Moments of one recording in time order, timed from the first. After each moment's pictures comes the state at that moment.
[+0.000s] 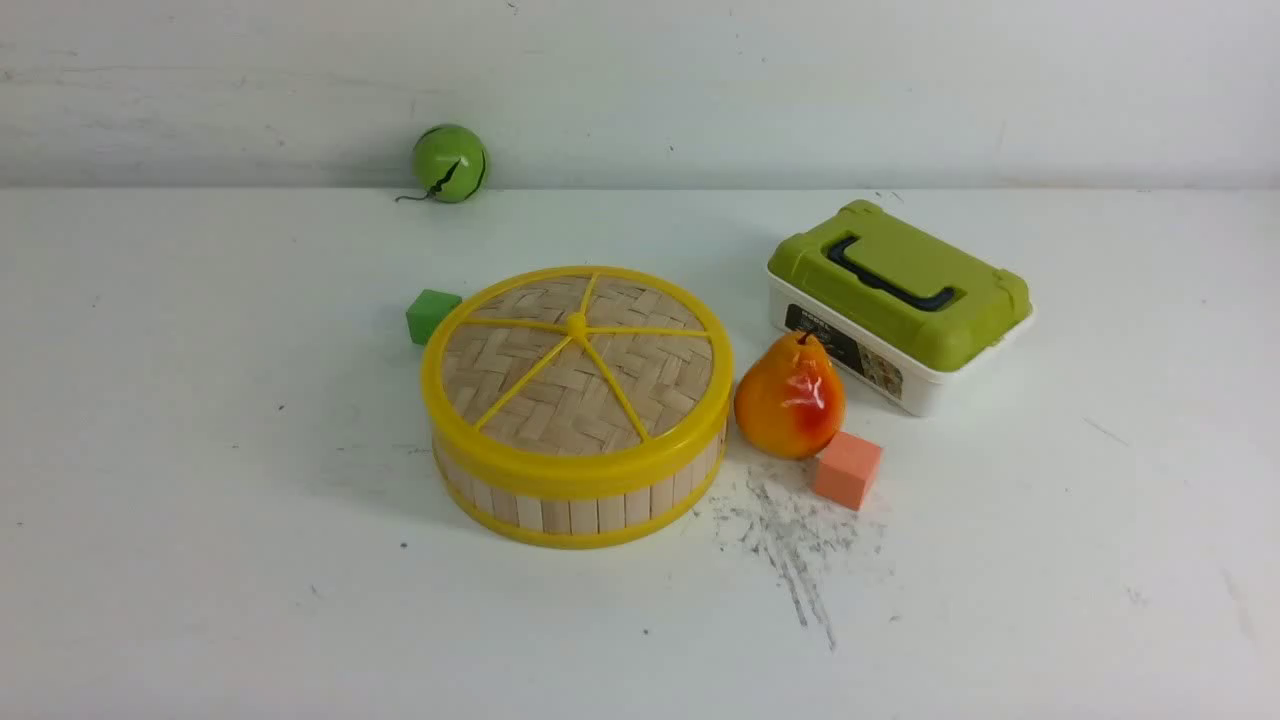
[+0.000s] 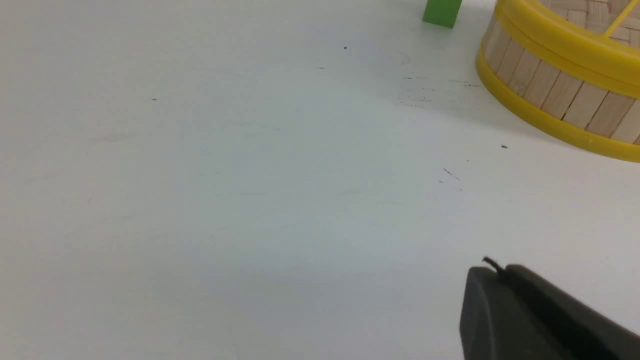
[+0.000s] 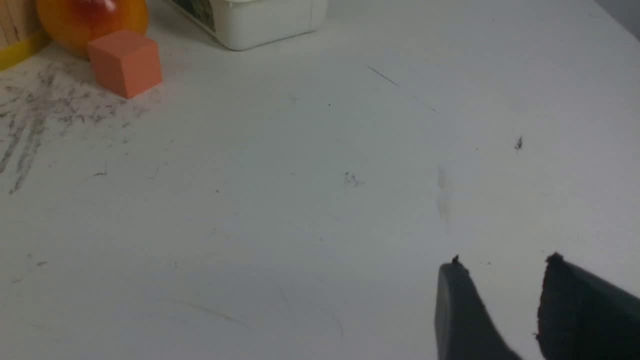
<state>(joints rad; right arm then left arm) -0.04 -0.02 0.02 -0.02 0.39 -0.03 -0.04 -0.01 0.03 0.02 0.37 -0.15</state>
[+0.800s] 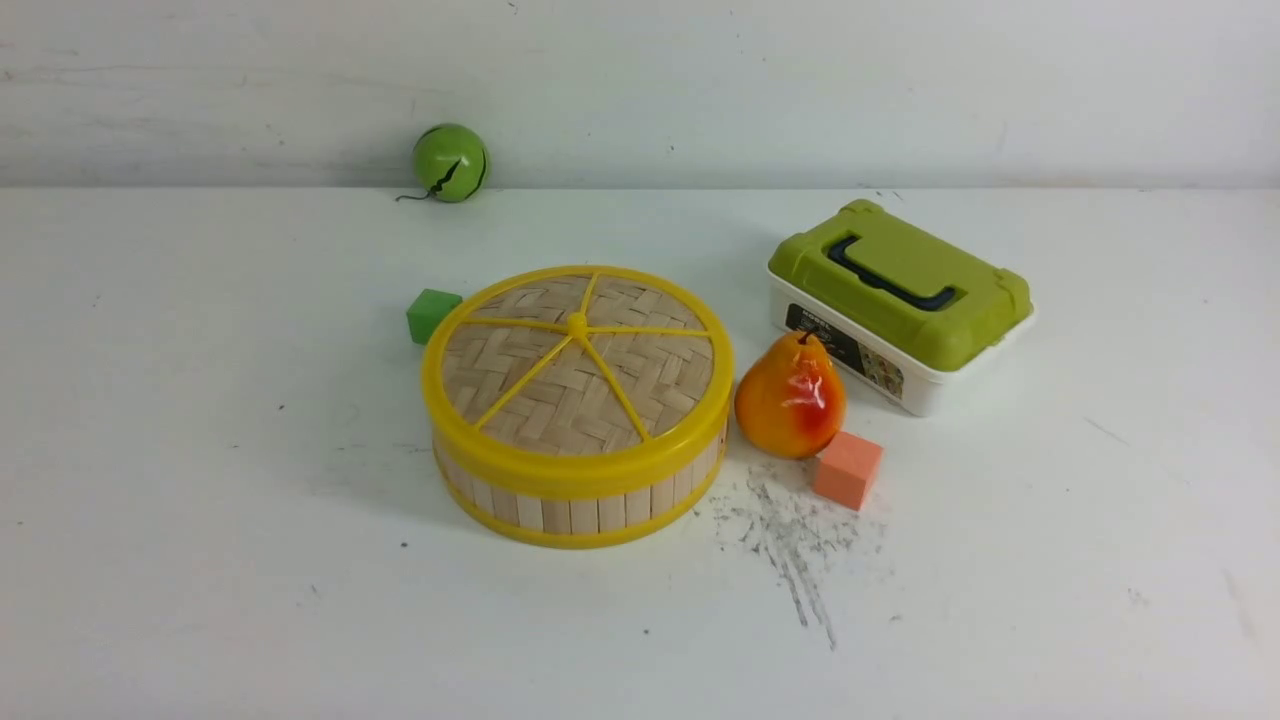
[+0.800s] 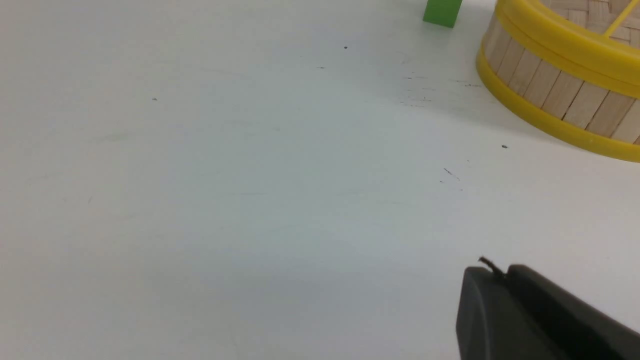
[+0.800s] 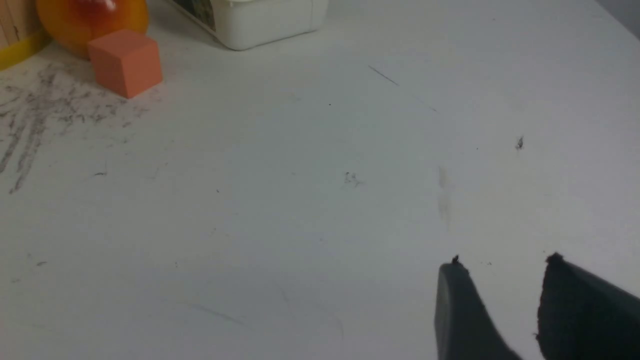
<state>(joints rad) -0.04 -0.02 0.02 -0.02 0.39 -0.03 -0.04 -0.01 0.03 0.02 0.37 -0.15</state>
